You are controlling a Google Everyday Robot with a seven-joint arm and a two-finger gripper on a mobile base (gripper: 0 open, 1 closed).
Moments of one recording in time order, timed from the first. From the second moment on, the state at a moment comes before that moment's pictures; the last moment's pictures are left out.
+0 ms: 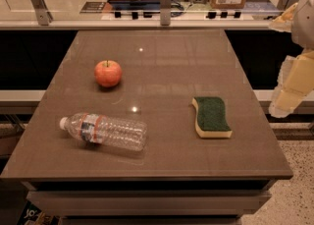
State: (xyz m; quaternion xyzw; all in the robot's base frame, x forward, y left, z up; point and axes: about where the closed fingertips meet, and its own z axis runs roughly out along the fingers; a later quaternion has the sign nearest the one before) arm 0.438 -0.211 0.995 -0.60 0.78 -0.06 0.19
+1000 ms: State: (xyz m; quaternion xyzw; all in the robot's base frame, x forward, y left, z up) arm 0.445 -0.170 0.989 -0.60 0.77 -0.01 0.22
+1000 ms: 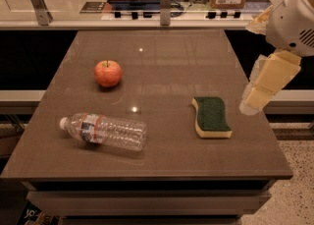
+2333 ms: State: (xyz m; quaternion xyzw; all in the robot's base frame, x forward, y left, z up) arm 0.439 -0.050 0.974 -0.58 0.78 0.05 0.23
